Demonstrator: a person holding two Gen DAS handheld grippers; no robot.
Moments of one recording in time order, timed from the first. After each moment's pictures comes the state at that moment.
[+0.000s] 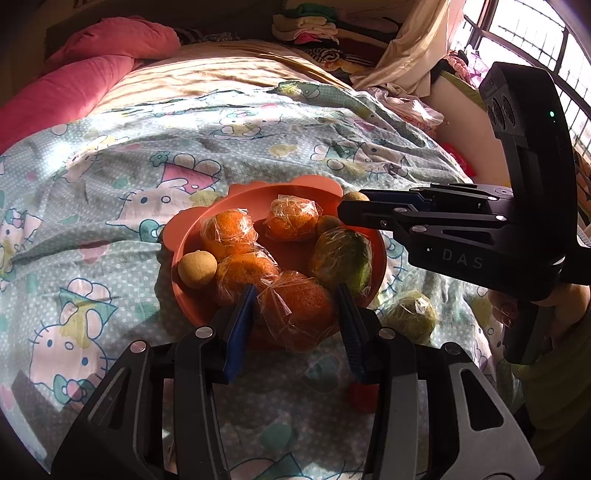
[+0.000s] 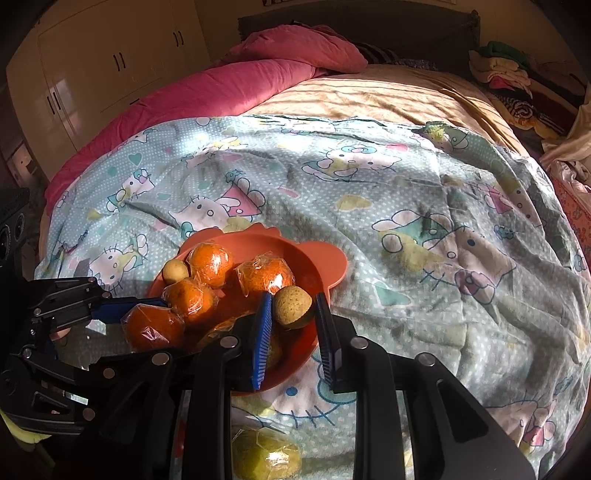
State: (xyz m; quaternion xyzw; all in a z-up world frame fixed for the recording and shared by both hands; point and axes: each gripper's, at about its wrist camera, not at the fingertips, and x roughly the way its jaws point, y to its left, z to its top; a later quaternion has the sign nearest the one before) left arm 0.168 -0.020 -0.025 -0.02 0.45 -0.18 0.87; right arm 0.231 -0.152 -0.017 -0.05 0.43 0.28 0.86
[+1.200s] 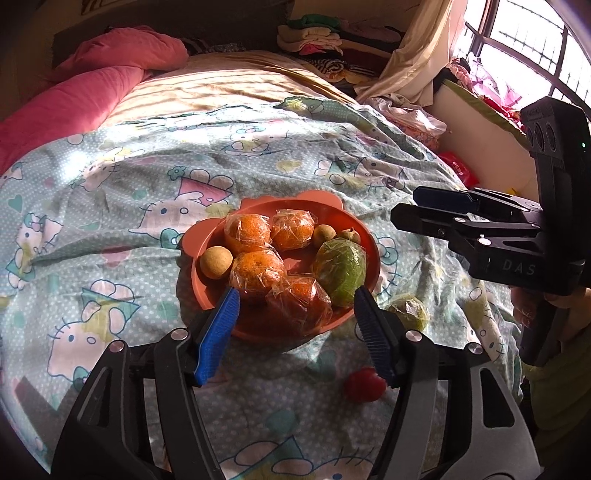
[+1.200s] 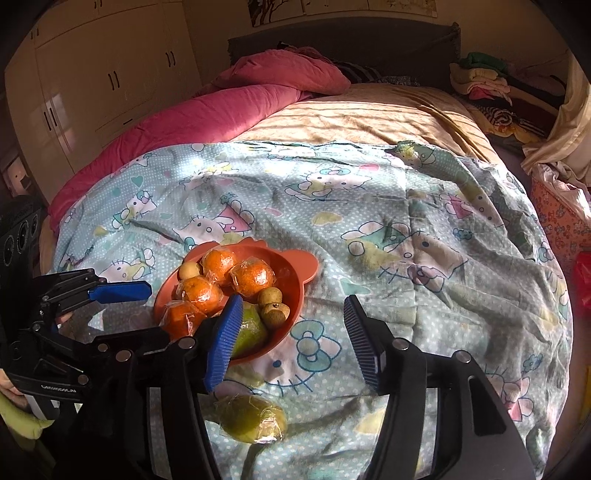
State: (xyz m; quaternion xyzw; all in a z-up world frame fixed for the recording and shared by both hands) left arm 0.154 -0.013 -0.005 -0.02 0.44 -0.16 0.89; right arm 0.199 -0.187 0.015 -0.04 0.39 0.26 0.88
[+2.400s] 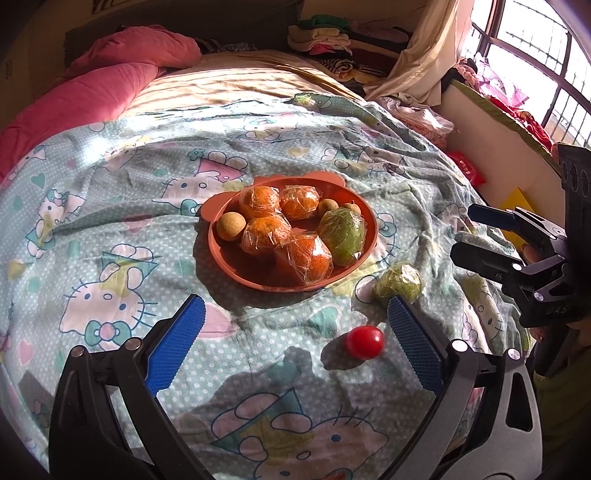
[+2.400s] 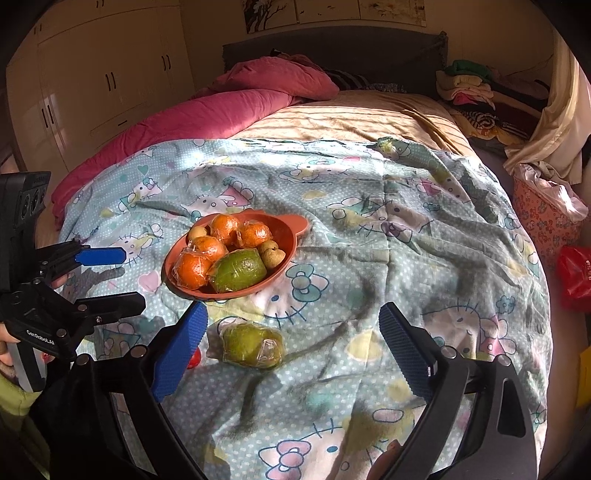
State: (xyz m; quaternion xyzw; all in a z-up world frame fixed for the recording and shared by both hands) left arm 0.117 -0.006 -0.006 -0.01 0.44 -0.14 0.89; right arm 0.135 -0.209 0.009 -0.05 0.38 0.24 0.89
